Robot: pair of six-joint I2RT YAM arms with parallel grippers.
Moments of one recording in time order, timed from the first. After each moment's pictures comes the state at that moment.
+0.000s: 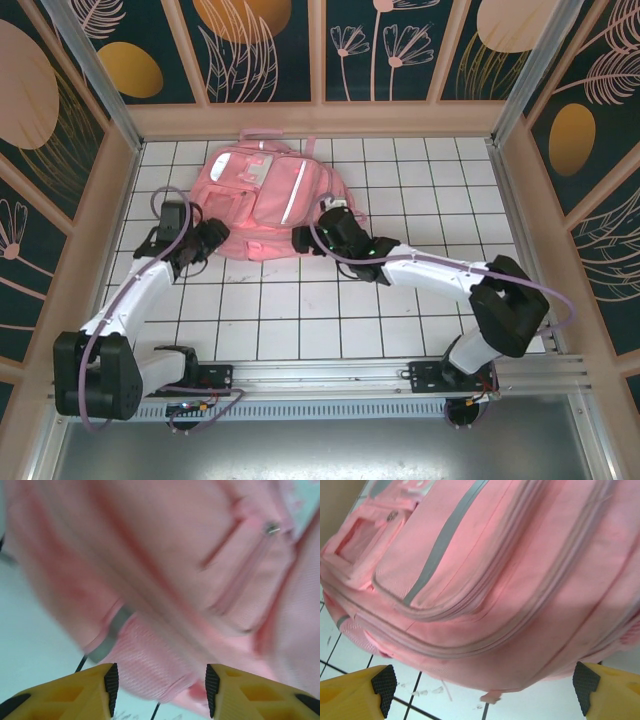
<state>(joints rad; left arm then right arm) -0.09 1.17 0.68 -0.39 0.15 -0.86 0.91 1.56 0.97 -0.04 0.21 0.63</state>
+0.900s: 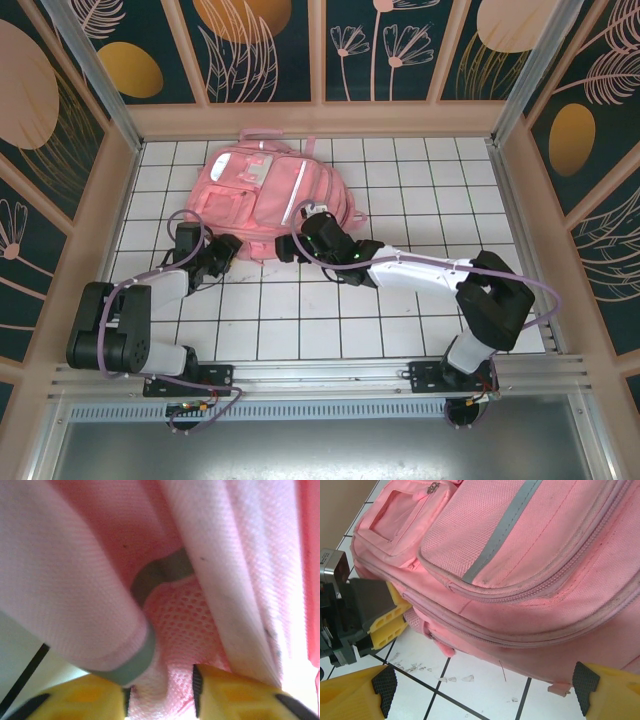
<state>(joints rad) -0.09 1.42 0.45 0.20 0.35 -1.10 0.99 1.61 1.03 -0.04 0.19 0.62</state>
